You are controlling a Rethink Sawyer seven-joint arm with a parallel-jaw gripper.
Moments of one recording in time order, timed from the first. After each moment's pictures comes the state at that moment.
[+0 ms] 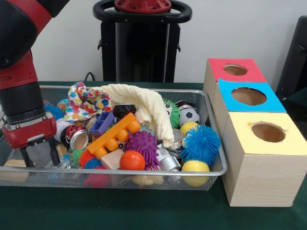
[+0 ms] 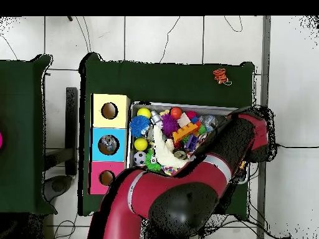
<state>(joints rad) -0.20 0.13 -0.73 0.82 -1.54 -0.90 2.95</state>
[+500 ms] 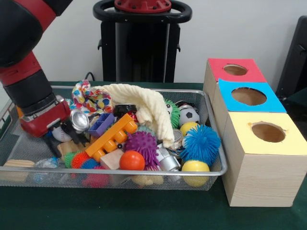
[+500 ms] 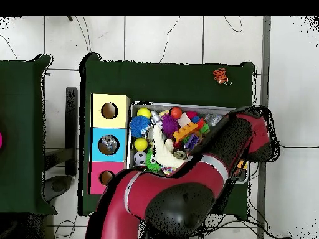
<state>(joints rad) -0.18 0.13 -0.73 0.84 -1.65 -1.14 2.95</state>
